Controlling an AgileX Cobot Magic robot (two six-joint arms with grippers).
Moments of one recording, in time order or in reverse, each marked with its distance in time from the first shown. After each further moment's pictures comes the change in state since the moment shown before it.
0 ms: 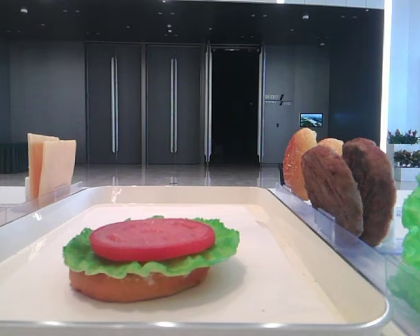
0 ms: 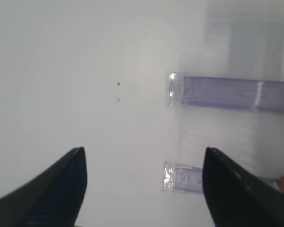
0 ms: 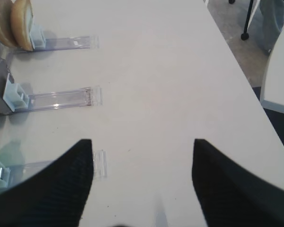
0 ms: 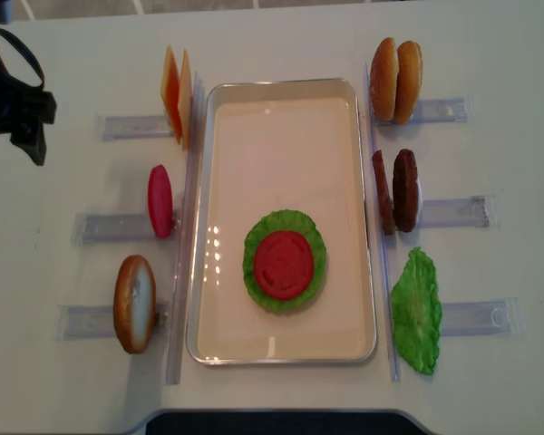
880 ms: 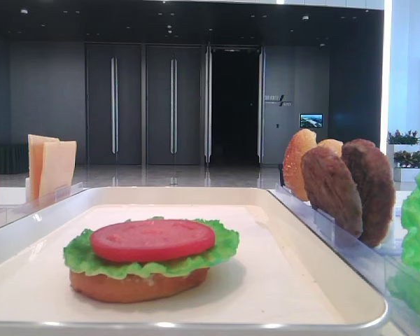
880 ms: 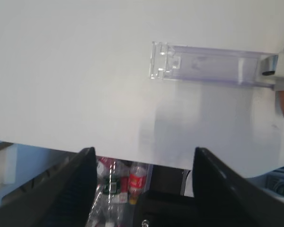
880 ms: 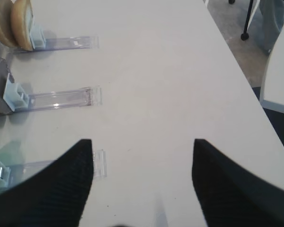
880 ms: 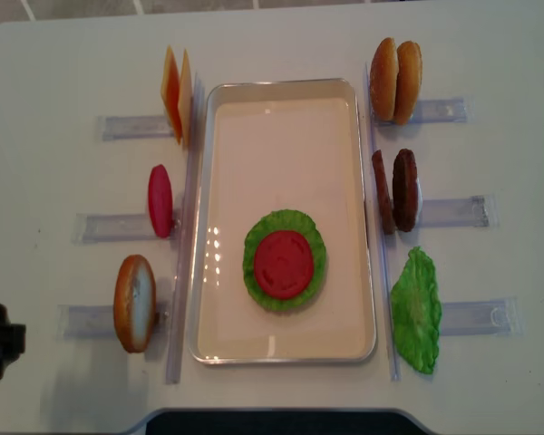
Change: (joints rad) left arm 0.000 -0.812 0.681 -0.071 -0.056 -0.027; right arm 0.000 0.000 0.000 0.000 0.000 0.000
